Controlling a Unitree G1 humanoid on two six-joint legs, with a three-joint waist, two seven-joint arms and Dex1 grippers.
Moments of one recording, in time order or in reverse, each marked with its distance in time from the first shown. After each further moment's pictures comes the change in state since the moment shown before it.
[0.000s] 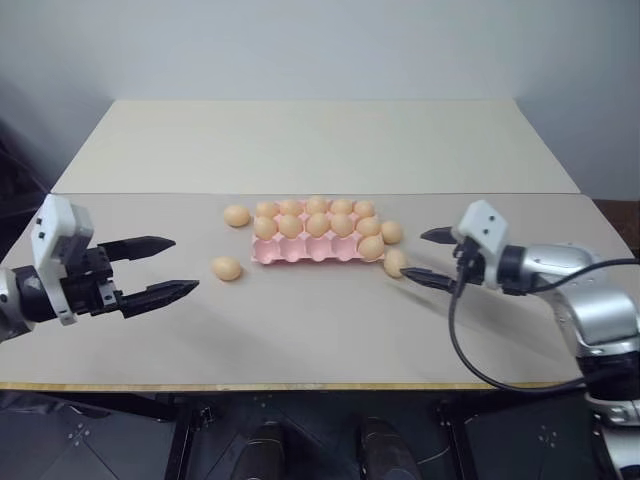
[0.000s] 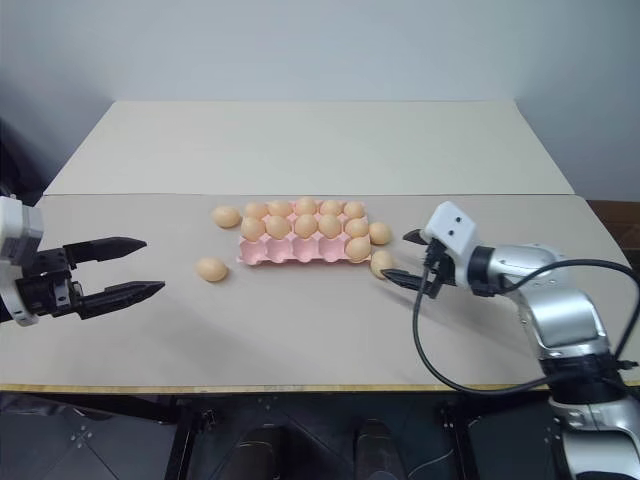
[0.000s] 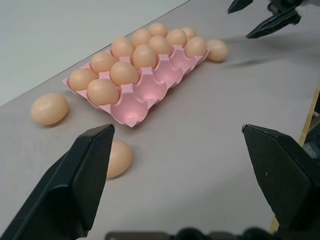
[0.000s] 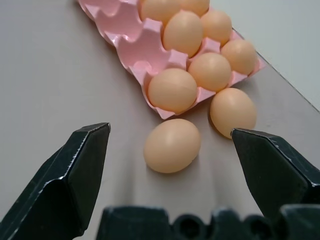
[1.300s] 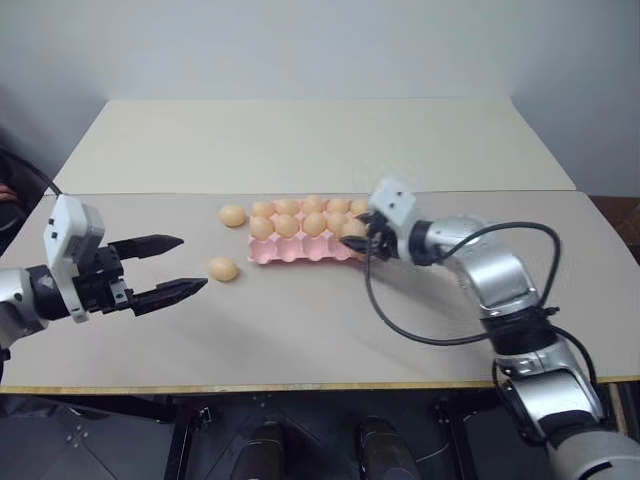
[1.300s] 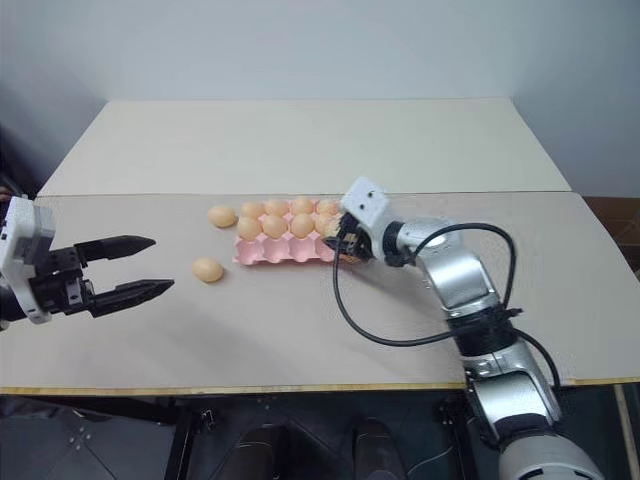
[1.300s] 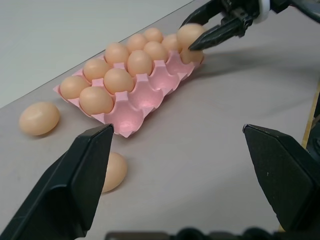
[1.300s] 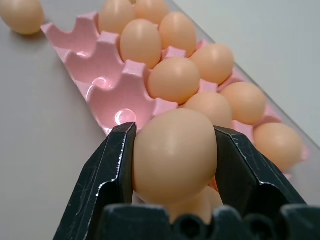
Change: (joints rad) left arm -0.025 -0.031 -0.032 -0.007 0.003 -0.009 0.025; right arm -0.277 0.332 0.185 0.132 -0.181 0.142 -0.176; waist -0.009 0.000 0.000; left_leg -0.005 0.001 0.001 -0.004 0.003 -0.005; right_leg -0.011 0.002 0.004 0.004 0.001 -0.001
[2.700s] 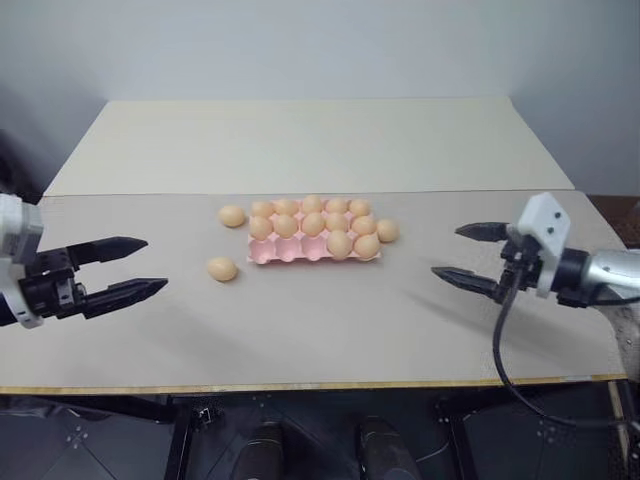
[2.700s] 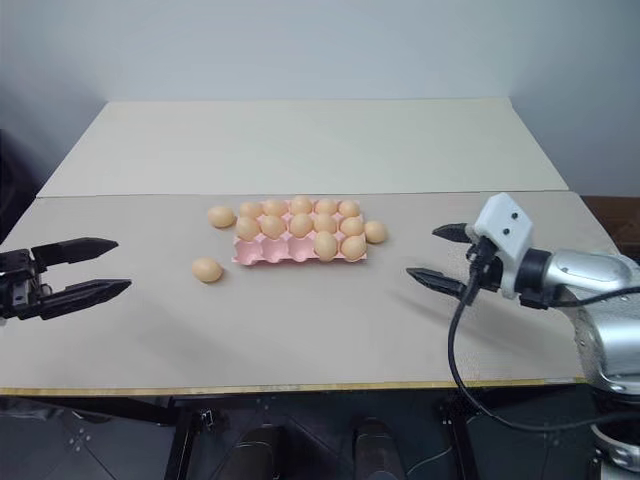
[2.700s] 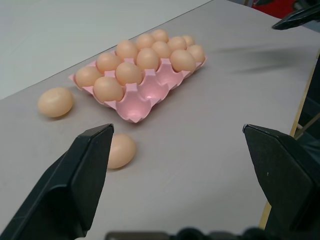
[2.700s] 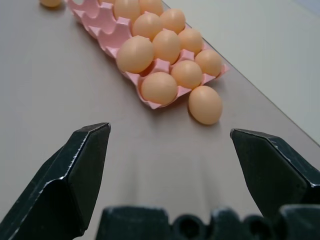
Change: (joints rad) left arm 0.041 0.049 0.105 0.152 -0.005 -0.026 -0.175; right arm 0.414 -0.406 -0.424 -0.316 0.276 -0.078 0.239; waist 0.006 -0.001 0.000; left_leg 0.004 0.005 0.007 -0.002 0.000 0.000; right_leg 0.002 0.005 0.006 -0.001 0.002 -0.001
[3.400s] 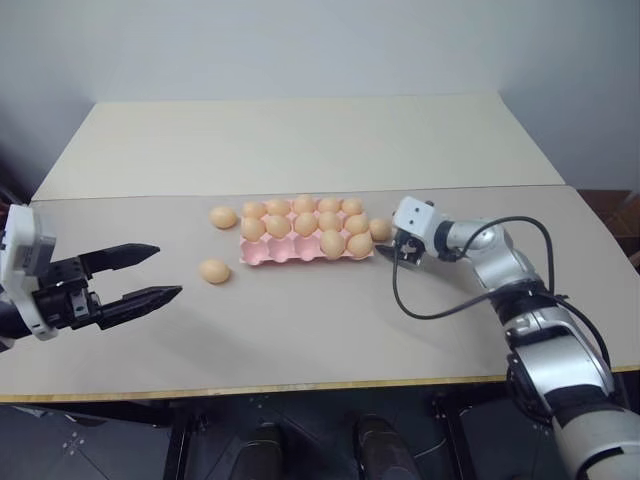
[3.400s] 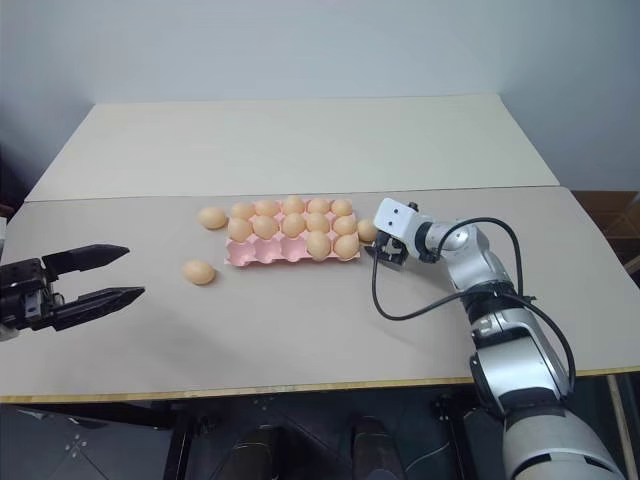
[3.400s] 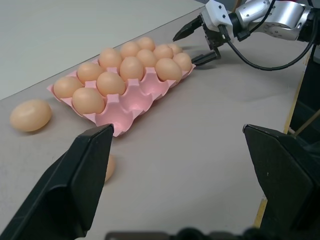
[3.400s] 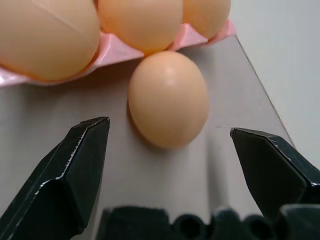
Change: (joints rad) left arm 0.082 -0.049 0.052 -0.128 -0.074 0.046 0.102; right arm -0.617 0.358 0.439 1.164 -0.583 -0.702 -0.262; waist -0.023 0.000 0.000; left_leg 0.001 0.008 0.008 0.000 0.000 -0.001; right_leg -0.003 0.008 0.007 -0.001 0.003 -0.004
